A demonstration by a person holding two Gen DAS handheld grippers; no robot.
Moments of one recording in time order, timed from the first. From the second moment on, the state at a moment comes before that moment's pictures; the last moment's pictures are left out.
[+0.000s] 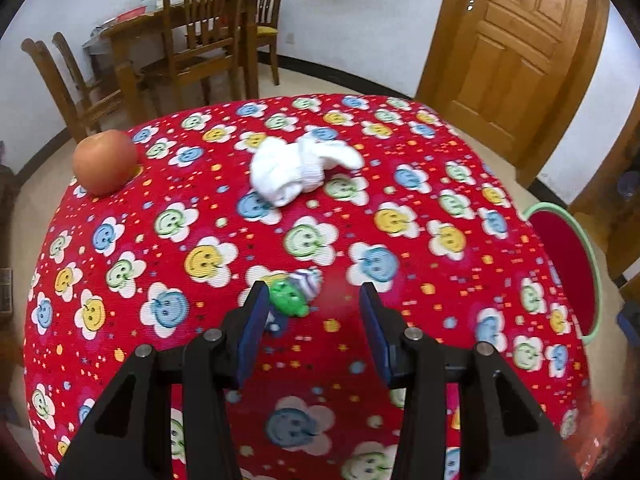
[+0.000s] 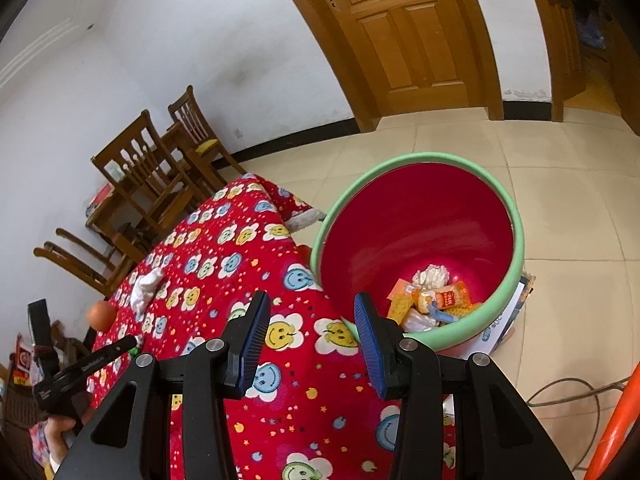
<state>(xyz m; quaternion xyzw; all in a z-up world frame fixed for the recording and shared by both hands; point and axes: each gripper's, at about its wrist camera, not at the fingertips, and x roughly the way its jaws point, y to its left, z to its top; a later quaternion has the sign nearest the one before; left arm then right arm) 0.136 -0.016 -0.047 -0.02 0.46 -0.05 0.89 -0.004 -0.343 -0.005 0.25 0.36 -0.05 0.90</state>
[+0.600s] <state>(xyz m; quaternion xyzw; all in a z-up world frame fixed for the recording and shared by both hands) 0.150 -0.005 -0.069 -0.01 0.47 -0.04 0.88 0.008 -0.329 -0.008 0.24 0.37 -0.04 0.90</state>
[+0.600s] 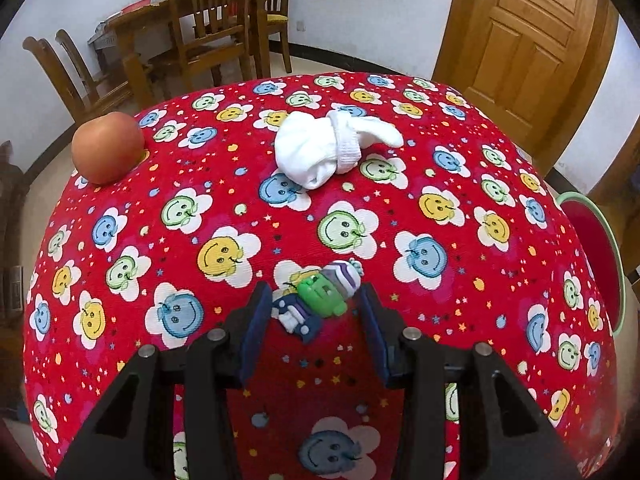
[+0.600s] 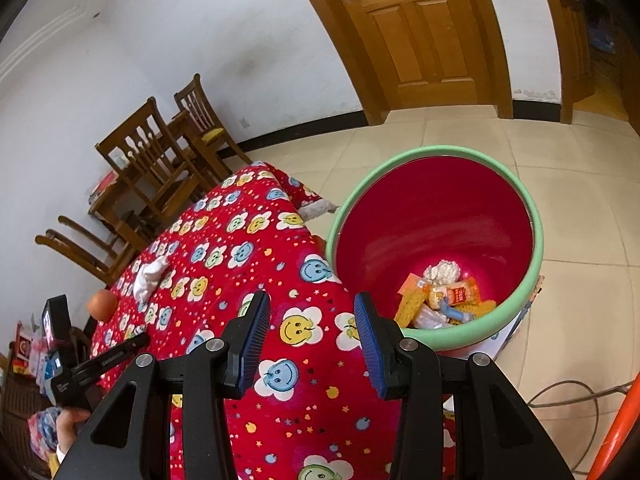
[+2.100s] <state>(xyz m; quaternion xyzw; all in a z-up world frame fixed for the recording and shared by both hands) 0.166 0.136 -0.050 -0.14 0.41 0.10 0.89 0.147 -0.116 -0.010 0.12 0.43 0.10 0.89</state>
